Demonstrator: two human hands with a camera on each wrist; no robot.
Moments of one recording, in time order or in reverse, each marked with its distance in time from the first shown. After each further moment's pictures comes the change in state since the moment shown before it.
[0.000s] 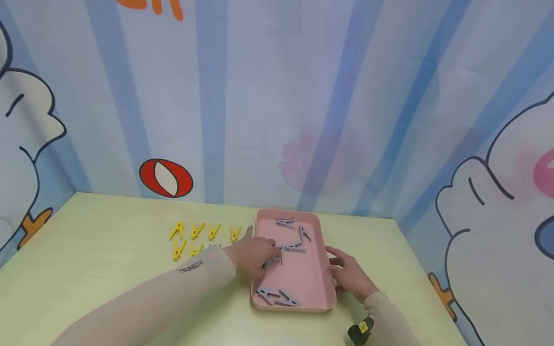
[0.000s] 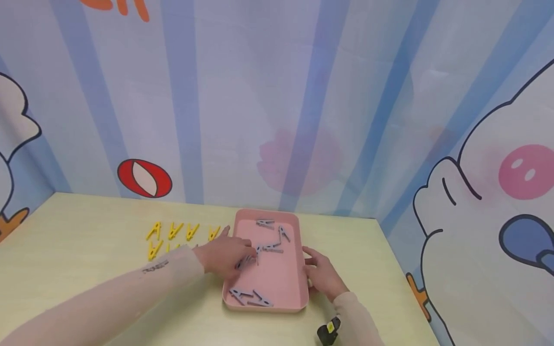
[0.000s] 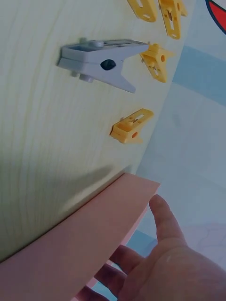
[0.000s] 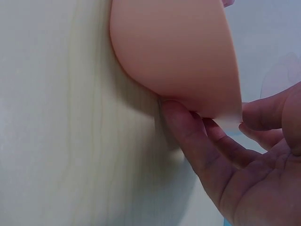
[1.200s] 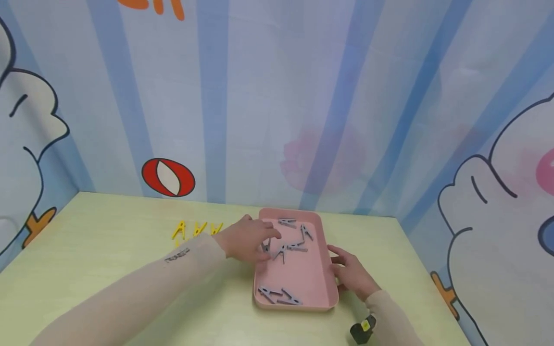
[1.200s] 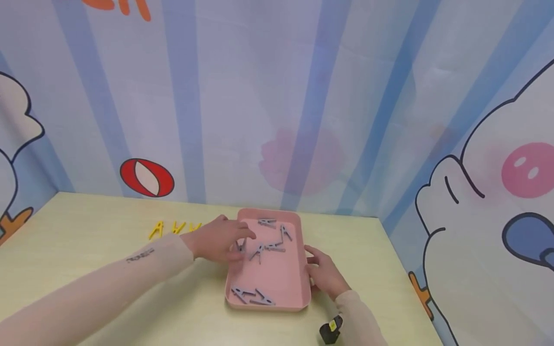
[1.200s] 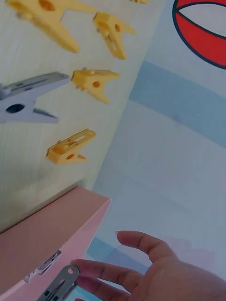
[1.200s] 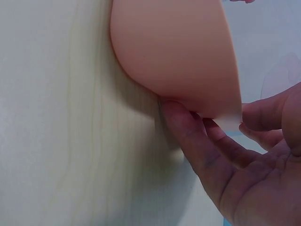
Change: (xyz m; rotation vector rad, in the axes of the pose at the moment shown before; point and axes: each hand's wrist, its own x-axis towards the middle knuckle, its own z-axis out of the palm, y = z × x) left_hand -0.017 -0.021 -0.030 -0.054 0.126 0.090; right_hand 0.001 0.003 0.002 0.020 -0.002 0.004
